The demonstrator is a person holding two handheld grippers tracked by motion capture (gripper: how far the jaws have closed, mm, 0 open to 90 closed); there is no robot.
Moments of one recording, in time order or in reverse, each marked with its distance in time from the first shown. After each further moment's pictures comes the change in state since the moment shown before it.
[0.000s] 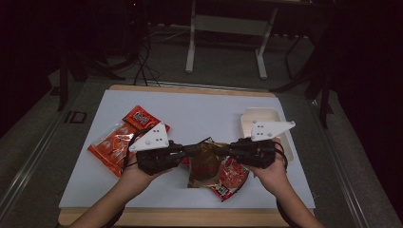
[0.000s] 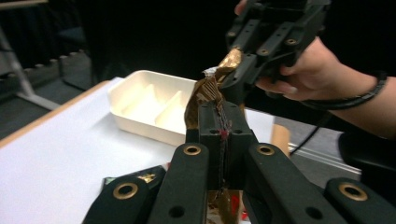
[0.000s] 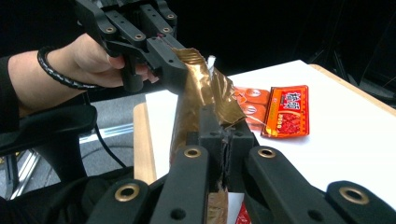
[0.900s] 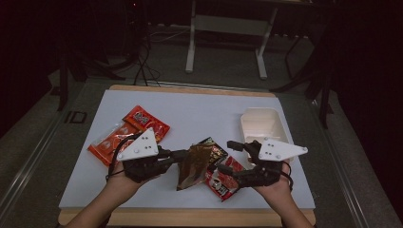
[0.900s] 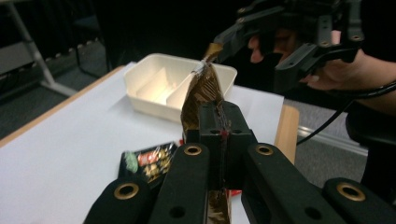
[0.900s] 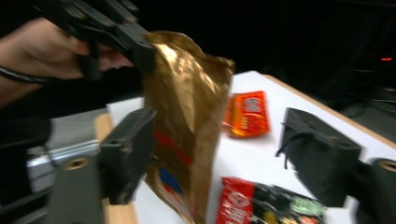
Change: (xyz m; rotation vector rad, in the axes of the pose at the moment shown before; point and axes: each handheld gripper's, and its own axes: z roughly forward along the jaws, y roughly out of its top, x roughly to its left) left arm -0.010 -0.003 -0.022 0.057 0.052 0.021; right arm 0.031 -0.023 -0.010 -0.090 -0.199 -0.011
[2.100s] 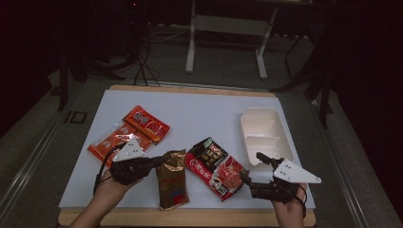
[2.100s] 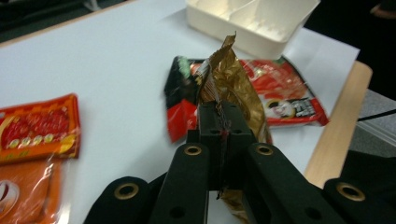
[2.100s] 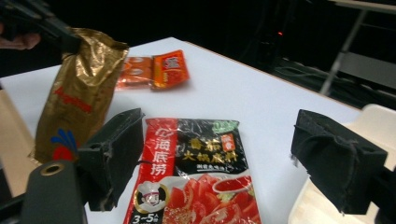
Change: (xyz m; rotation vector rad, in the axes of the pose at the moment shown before) left arm 0.029 -0.077 -0.008 0.184 0.171 -0.171; right arm 0.000 -0.075 -0.039 0.042 -0.355 0.022
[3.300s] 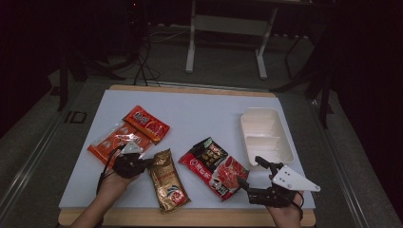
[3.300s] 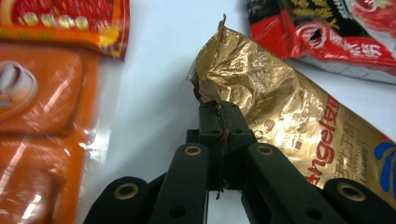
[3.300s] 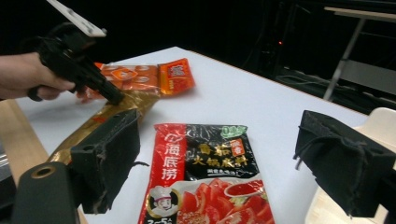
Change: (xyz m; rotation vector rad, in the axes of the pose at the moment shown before) left arm 0.063 -0.064 0.048 0.173 0.110 -0.189; right arm 0.013 -0.010 -0.002 -0.049 -0.017 0.027
